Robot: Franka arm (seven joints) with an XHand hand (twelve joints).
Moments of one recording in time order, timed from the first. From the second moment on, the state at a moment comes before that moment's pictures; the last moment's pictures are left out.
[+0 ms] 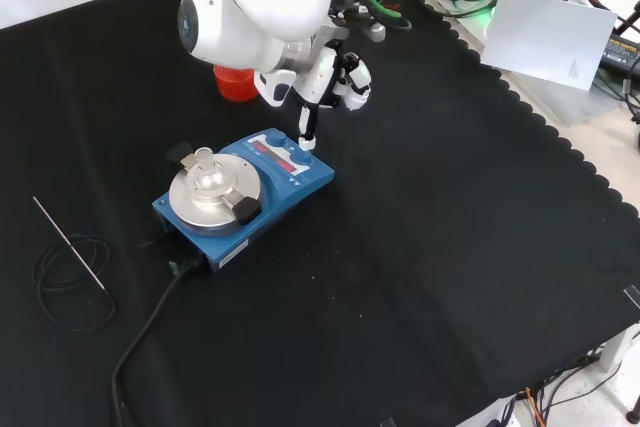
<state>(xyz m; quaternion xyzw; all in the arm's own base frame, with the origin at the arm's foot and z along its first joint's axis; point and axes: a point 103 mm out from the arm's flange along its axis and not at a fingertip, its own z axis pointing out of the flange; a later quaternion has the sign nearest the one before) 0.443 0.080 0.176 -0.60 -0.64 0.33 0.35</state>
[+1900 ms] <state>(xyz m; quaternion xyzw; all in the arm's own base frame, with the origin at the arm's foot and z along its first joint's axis) 0.451 0.068 0.158 -0.61 -0.63 0.34 0.34</state>
